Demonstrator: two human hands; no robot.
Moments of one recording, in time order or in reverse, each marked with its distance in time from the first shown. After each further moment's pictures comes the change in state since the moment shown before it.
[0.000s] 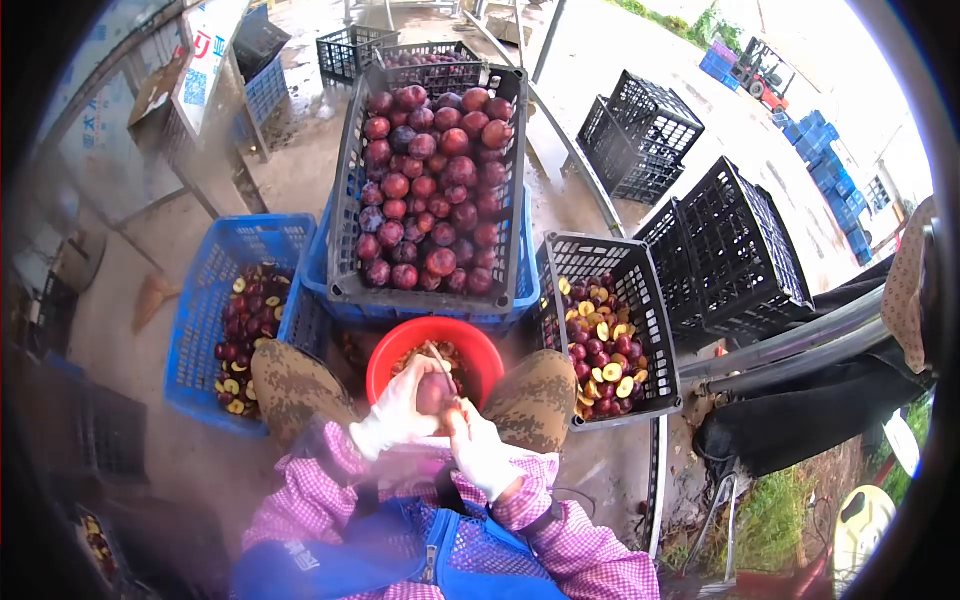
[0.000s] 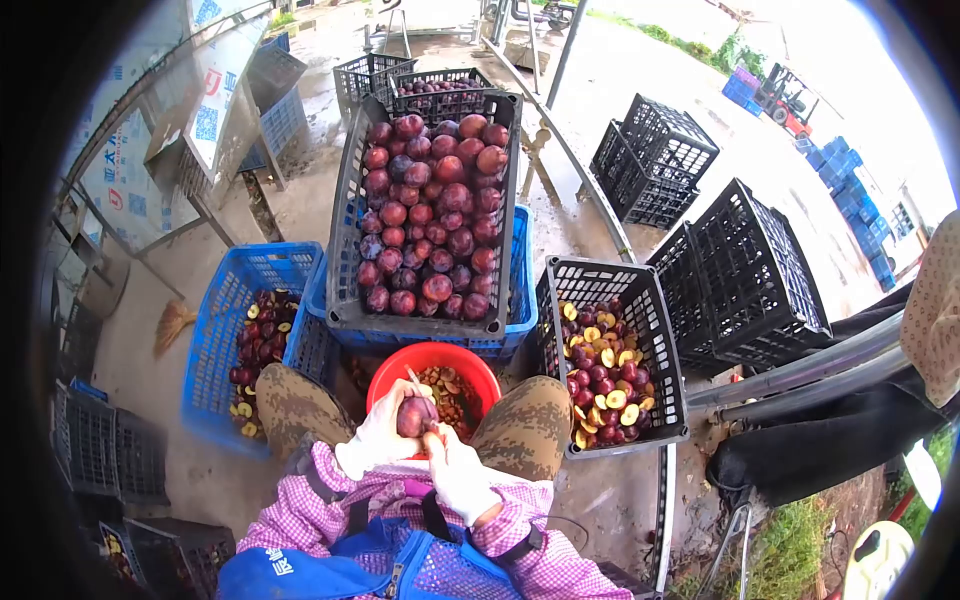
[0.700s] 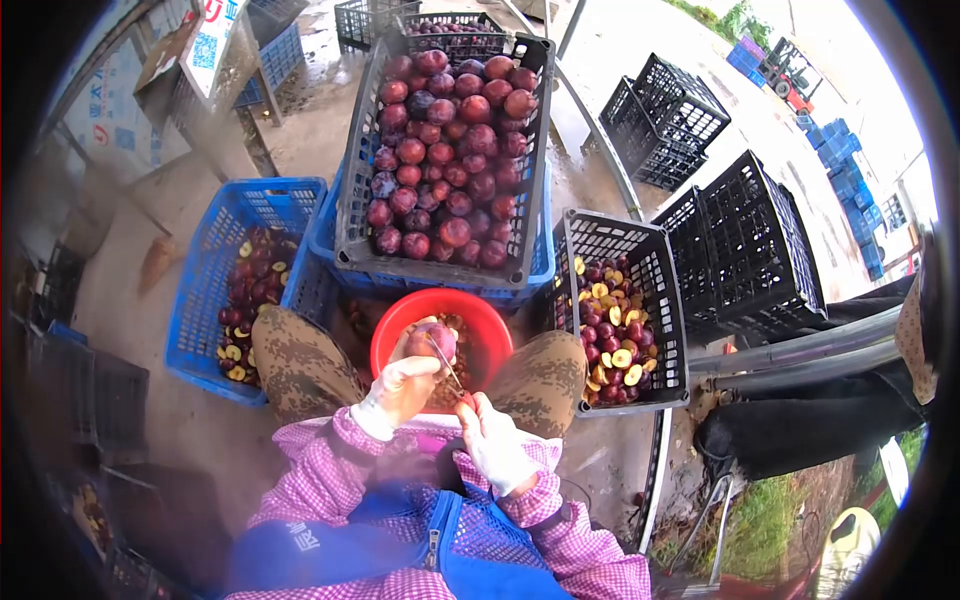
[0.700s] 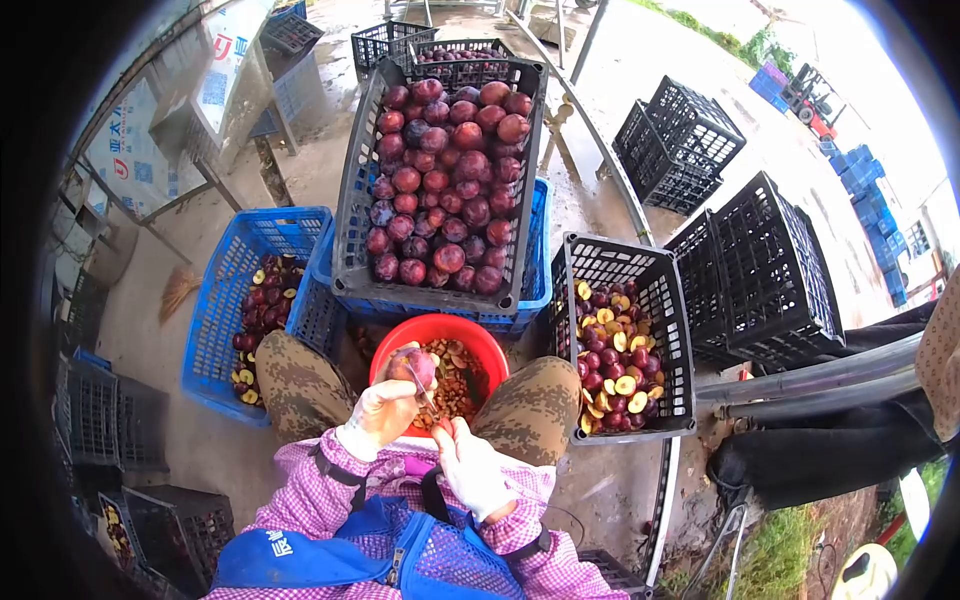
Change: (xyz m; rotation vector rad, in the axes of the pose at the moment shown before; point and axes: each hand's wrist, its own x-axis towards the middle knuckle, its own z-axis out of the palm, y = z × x) left_hand -0.006 -0.015 0.019 -1.396 0.195 -0.324; right_hand -0.011 -0.008 -0.023 0.177 -0.210 0.195
